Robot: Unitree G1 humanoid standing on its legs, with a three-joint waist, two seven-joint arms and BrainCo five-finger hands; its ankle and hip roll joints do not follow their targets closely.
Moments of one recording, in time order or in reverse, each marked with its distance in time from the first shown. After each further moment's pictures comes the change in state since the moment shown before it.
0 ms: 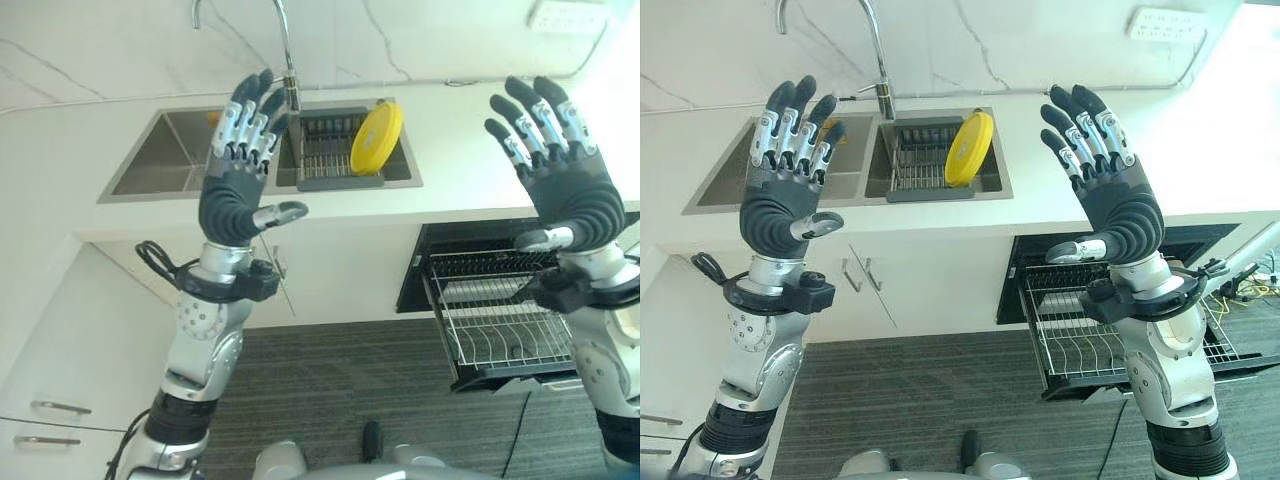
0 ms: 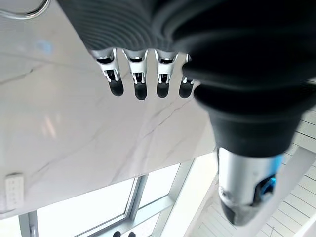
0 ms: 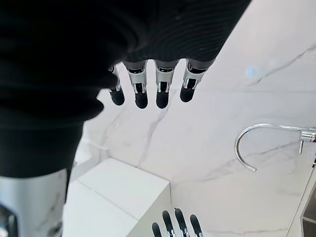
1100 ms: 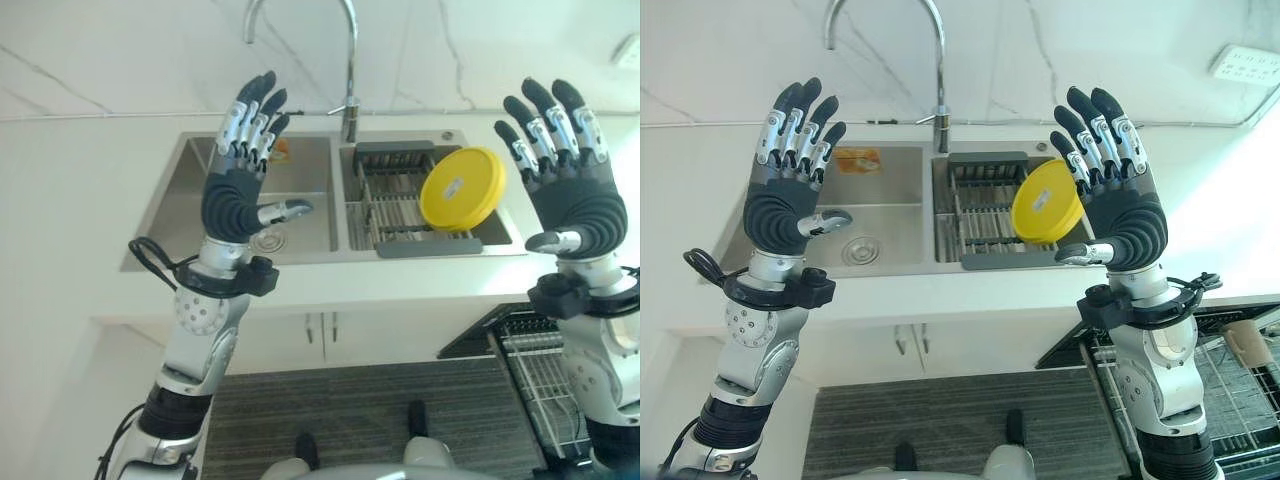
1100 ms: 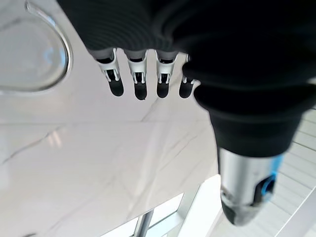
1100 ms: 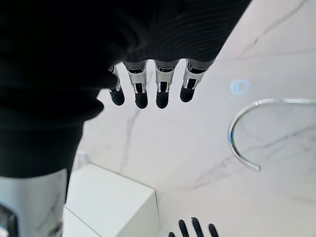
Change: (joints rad) left arm -0.001 0.075 -0.014 0.014 0.091 0.004 0.046; right arm 0.051 0.073 0.011 -0.020 0.020 -0.028 -0.033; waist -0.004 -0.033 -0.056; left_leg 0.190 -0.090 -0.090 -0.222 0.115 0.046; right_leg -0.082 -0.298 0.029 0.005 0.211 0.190
